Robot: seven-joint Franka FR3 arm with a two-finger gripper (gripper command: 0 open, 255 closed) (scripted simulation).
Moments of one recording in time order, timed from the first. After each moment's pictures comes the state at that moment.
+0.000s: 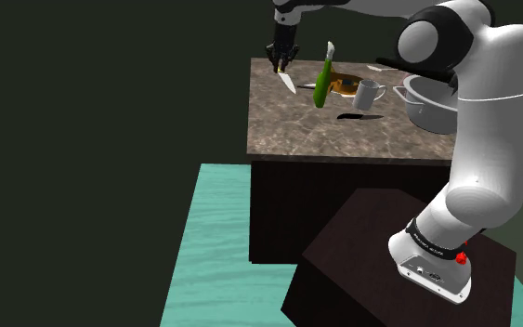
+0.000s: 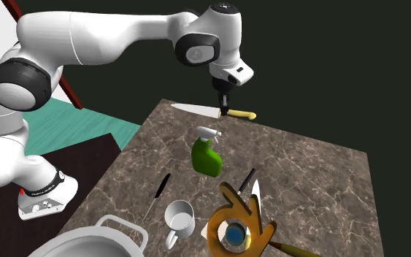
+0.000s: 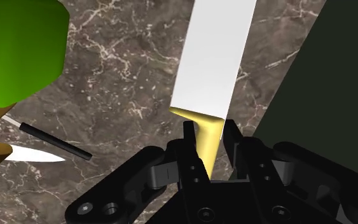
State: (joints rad) arm -0.12 0.51 -0.11 -1.21 0.07 1.79 0.21
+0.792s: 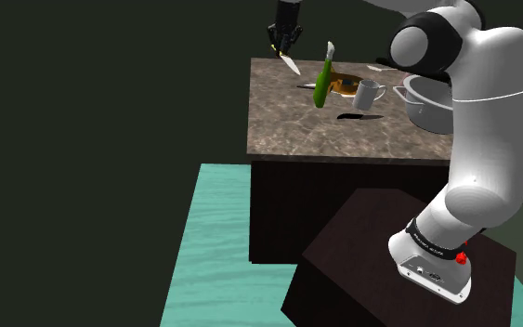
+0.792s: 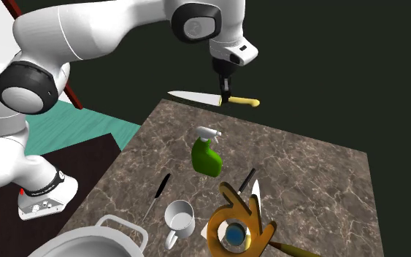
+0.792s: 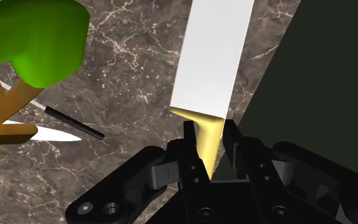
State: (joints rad) arm -0.13 0.56 -0.11 -0.97 0.07 1.60 0.21
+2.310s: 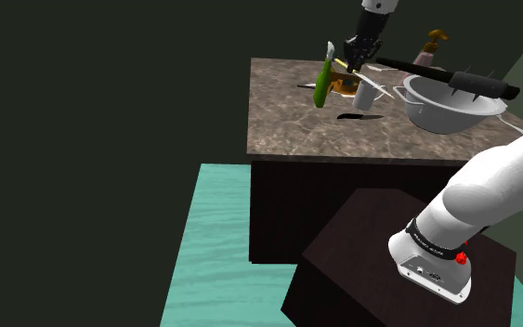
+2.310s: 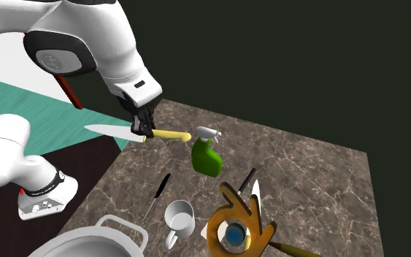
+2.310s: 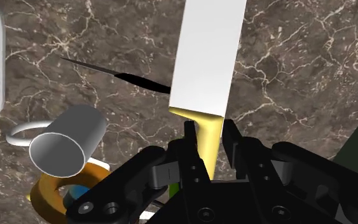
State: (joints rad) arm -0.19 -0.33 -0.19 -2.09 -0.04 1.83 0.07
